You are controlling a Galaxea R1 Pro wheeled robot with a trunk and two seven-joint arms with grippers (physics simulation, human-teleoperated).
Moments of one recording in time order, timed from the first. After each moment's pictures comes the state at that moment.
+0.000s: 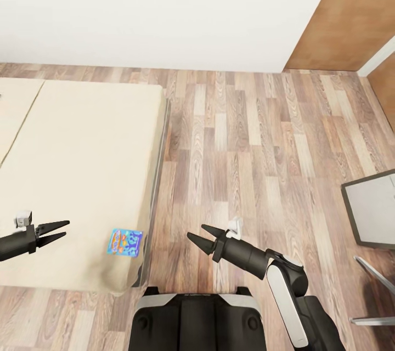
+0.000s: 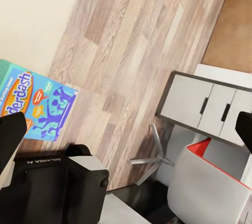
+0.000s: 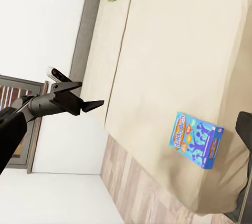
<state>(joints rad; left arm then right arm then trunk) -0.59 0.53 0.57 -0.86 -0.05 0.97 -1.47 -0.29 0.08 0.10 -1.58 -0.41 0.63 0.78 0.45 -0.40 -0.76</state>
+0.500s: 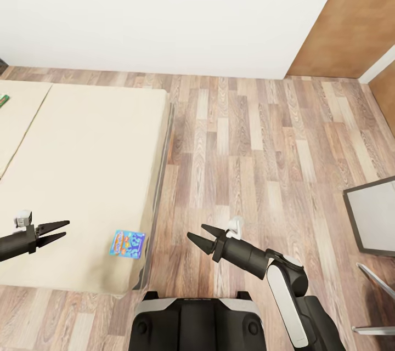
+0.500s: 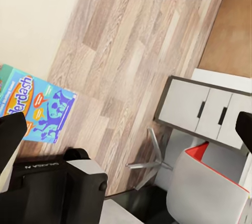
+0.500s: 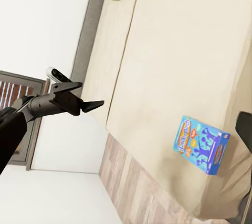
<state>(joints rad) -0.59 0.53 0.57 -0.86 -0.05 0.97 -1.47 -0.29 0.08 0.10 -1.58 -0.41 0.62 0.78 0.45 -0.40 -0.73</state>
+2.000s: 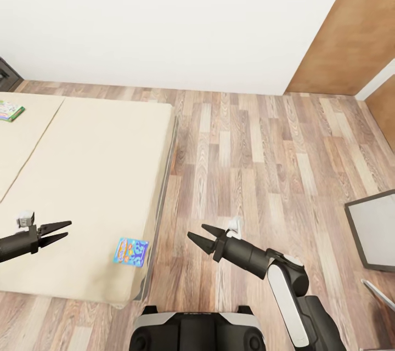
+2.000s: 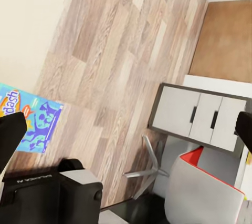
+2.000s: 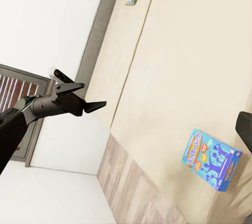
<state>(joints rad) -0.59 0.52 0.56 -0.86 -0.05 0.97 -1.47 -0.29 0.08 0.10 -1.58 -0.41 0.64 0.78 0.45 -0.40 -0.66</state>
